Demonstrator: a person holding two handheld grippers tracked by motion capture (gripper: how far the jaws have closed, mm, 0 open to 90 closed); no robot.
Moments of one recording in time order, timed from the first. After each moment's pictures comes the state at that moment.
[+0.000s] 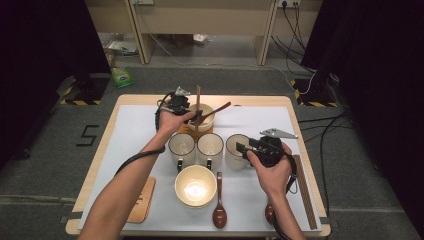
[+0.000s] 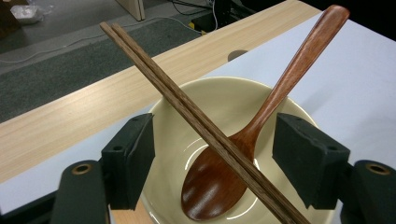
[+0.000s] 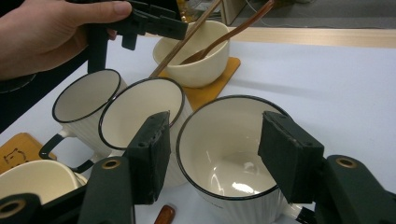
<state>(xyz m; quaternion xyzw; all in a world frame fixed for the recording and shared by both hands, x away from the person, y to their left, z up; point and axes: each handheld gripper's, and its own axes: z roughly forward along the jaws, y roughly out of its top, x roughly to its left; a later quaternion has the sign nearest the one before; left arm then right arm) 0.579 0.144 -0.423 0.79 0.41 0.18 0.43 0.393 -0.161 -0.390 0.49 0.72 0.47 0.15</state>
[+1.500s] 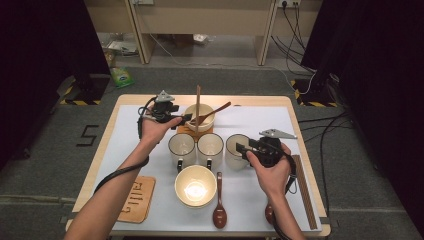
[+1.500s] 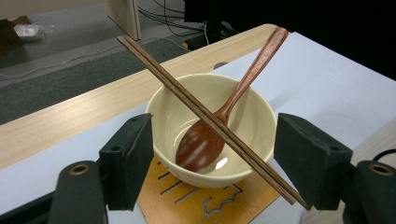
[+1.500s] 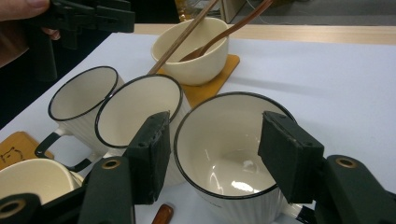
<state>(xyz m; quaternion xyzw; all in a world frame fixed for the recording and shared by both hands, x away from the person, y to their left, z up) 0.527 0.183 -0.402 0.77 0.40 0.18 0.47 0.394 -0.161 -0.393 0.49 0.72 0.47 0.15</state>
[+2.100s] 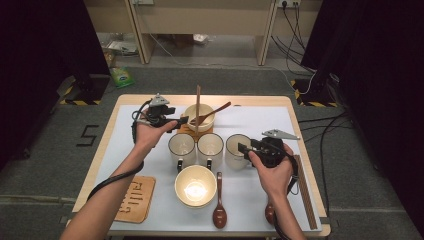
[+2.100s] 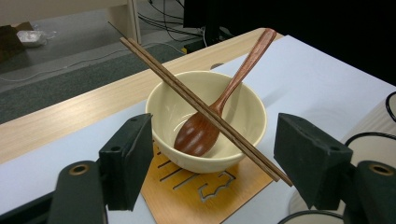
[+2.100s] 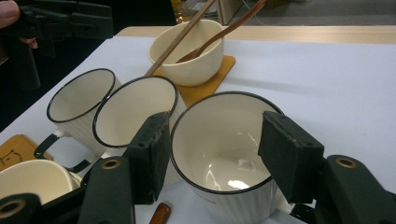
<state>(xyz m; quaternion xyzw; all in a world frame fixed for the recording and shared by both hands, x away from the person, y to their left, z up) 0.509 0.193 -0.399 0.76 0.39 0.18 0.48 0.392 -0.166 -0.392 0.50 0.72 0.47 0.15</state>
